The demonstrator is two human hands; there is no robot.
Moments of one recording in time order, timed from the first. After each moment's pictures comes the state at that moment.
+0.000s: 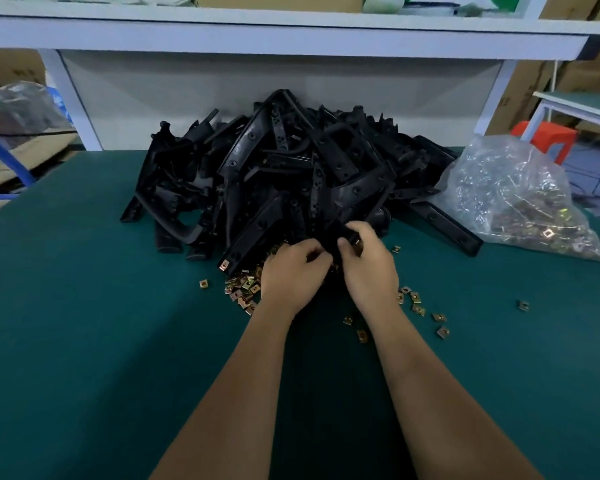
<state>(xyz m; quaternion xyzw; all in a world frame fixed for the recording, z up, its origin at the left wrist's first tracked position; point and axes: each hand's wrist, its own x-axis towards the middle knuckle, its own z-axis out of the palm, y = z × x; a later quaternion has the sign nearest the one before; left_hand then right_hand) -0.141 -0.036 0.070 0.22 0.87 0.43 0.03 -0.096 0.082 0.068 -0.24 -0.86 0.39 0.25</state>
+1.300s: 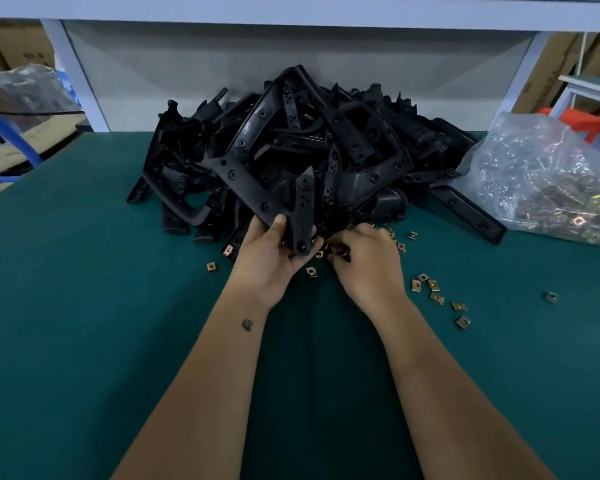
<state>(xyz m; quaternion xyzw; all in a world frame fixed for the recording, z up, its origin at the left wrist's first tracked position) -0.148 -0.072 0.073 0.03 0.37 0.90 0.21 -0.088 0.065 0.065 -0.14 -0.95 0.20 0.19</state>
